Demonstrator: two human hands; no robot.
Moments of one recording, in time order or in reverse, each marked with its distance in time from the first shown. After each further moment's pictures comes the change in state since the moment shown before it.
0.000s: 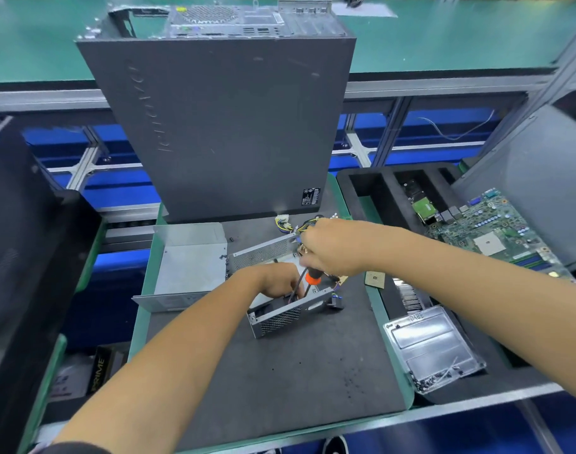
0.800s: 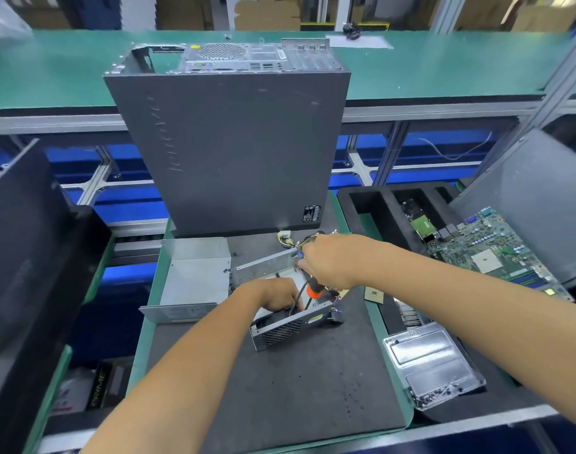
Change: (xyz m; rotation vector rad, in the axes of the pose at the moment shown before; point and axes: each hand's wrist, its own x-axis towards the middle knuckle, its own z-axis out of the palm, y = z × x) left_hand -0.002 0.003 0.004 -0.017 -0.006 -0.110; right_hand -0.005 -0.004 -0.001 -0.172 -0.030 -0.041
